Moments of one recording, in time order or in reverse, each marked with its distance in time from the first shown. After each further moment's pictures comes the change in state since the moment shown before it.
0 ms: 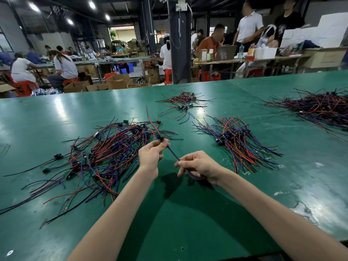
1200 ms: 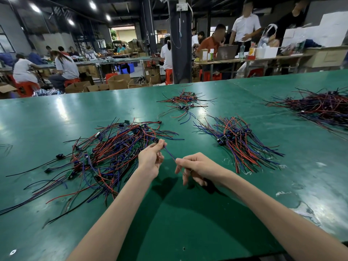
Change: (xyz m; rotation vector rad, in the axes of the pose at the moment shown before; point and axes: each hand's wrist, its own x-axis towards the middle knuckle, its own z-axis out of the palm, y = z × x) left_hand 0.006 0.004 -0.006 -0.115 0.012 -0.196; right_hand -0.010 -0.006 0.000 -0.276 -0.098 -0.052
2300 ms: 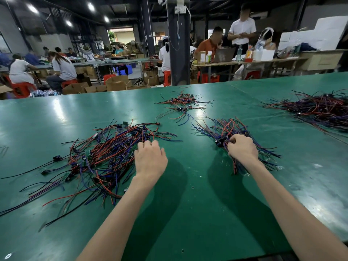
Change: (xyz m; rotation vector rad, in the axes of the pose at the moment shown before) left_hand -0.014 -0.001 -0.001 1.692 0.254 0.708; right_hand -0.005 0.027 -0.103 -0.654 0.867 0.406
